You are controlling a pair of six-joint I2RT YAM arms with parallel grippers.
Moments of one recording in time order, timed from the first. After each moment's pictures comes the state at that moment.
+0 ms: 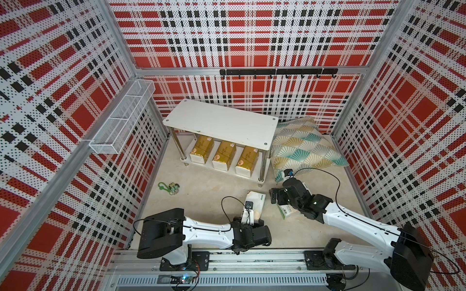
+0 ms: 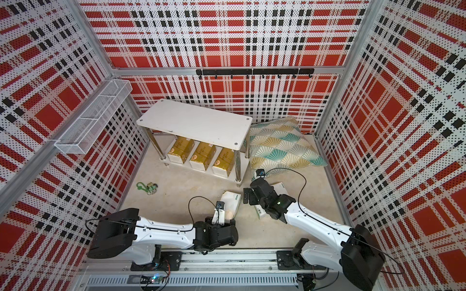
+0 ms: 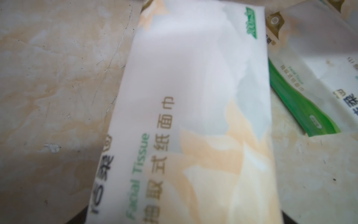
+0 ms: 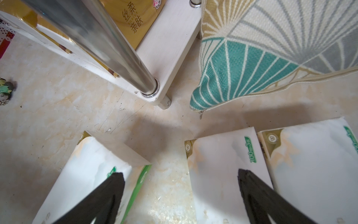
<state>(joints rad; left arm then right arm) -1.42 1.53 0.74 -0.39 -0.69 -1.15 0.76 1.14 0.68 -0.32 0.27 0.56</state>
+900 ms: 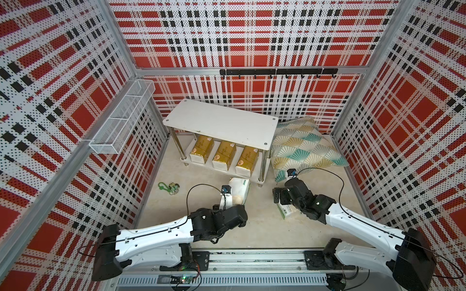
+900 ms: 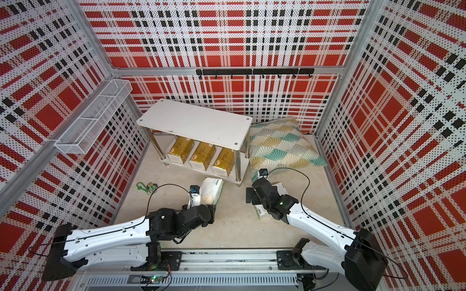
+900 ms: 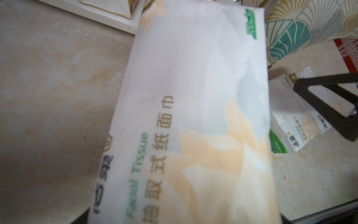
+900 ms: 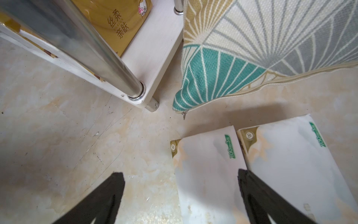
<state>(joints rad) -1.20 1.01 0.80 -0.77 -0.58 -1.01 0.75 1.11 0.68 -0.37 0.32 0.55</state>
